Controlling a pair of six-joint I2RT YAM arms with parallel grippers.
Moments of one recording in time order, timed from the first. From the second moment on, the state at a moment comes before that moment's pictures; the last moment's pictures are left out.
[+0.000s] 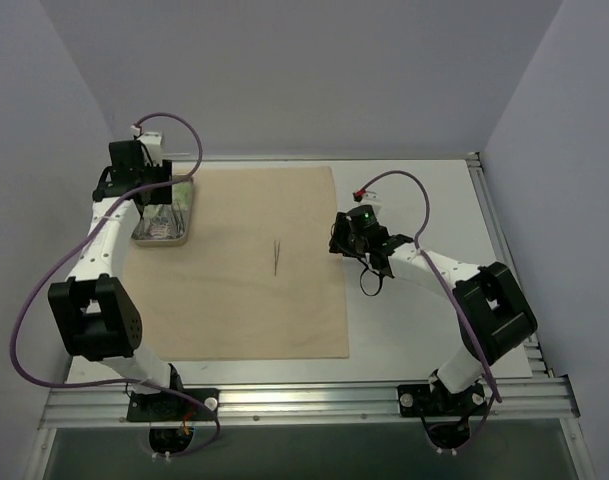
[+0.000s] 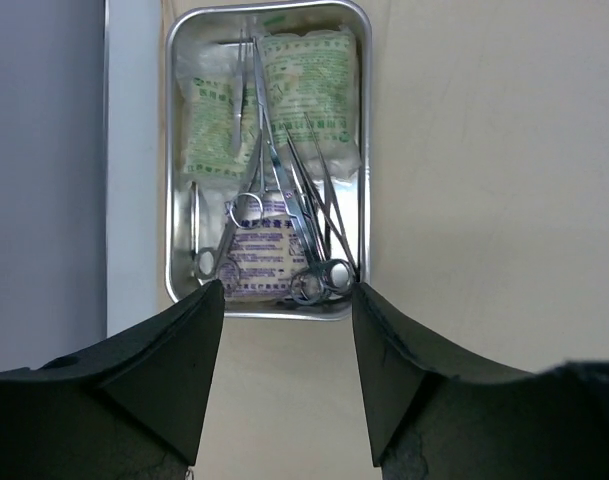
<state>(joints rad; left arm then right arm) 0.06 1.60 1.43 -0.49 -0.05 0.10 0.55 1.58 0.92 -0.03 0.18 0.57</state>
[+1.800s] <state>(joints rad) 0.17 2.43 2.21 -0.70 -0.11 0.20 0.40 1.84 1.03 -0.01 0.04 0.49</state>
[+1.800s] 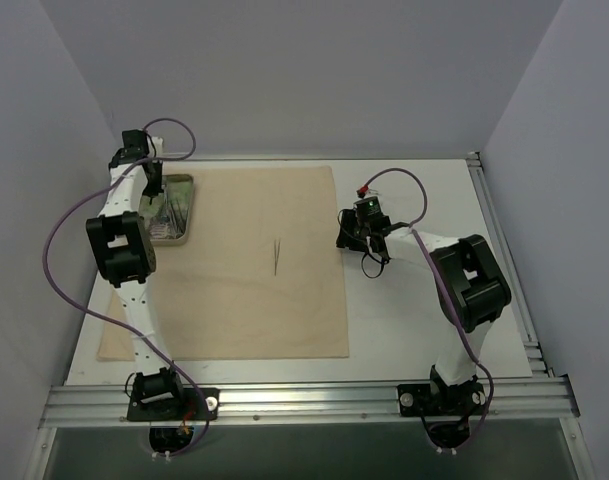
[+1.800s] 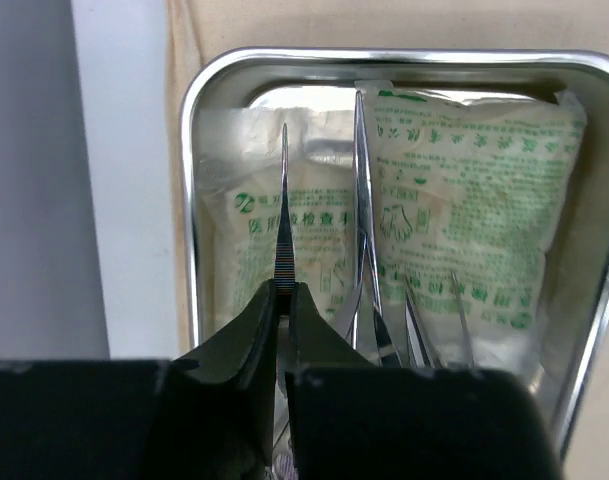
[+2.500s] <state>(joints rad) 0.24 1.73 1.58 -0.72 0.76 0.17 0.62 1.55 1.04 -0.02 0.11 0.49</state>
